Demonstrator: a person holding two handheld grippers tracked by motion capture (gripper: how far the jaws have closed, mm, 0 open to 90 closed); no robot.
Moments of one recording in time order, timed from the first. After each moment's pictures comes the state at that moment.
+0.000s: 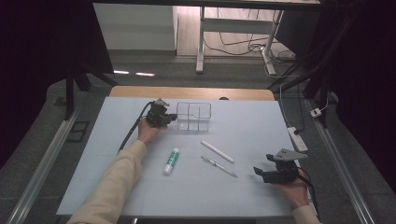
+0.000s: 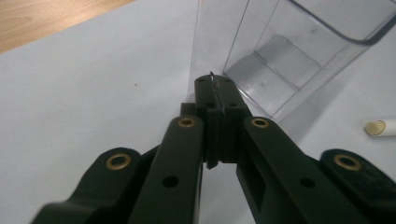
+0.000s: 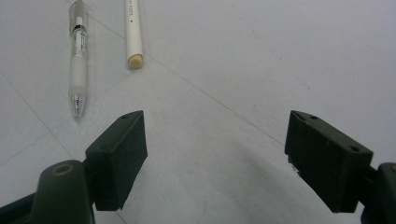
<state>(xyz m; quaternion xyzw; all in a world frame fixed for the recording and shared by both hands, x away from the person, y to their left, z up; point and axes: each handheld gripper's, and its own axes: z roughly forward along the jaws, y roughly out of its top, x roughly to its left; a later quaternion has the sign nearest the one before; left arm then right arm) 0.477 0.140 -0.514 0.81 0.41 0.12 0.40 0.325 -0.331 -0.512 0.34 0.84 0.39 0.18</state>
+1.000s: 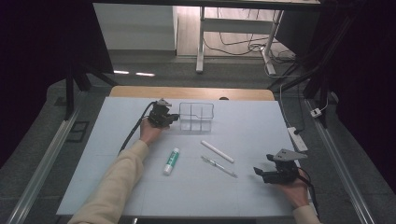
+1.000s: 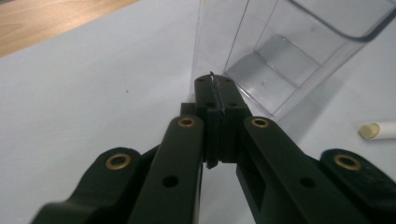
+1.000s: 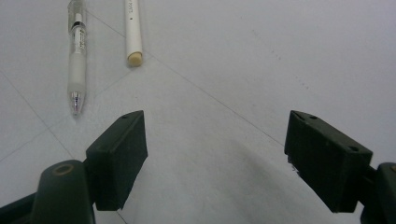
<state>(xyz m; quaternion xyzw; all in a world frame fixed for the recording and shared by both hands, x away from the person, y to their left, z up) 0.476 0.136 -0.510 0.81 0.41 0.12 0.40 0.324 -0.331 -0.511 0.34 0.84 0.38 0.19</state>
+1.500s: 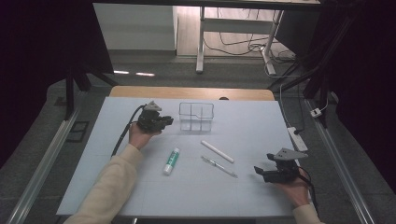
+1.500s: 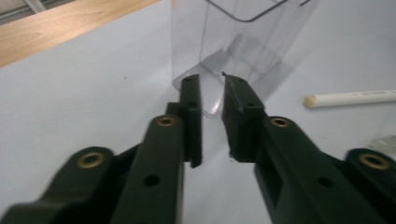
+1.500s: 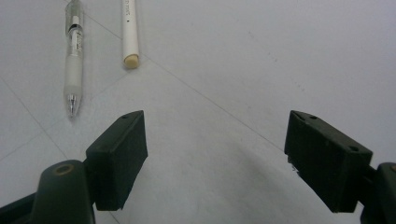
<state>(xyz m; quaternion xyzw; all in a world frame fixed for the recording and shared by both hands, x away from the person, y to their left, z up) 0.425 0.162 -0.486 0.81 0.38 0.13 0.43 0.327 -0.332 -0.510 0.34 0.84 0.39 0.19</state>
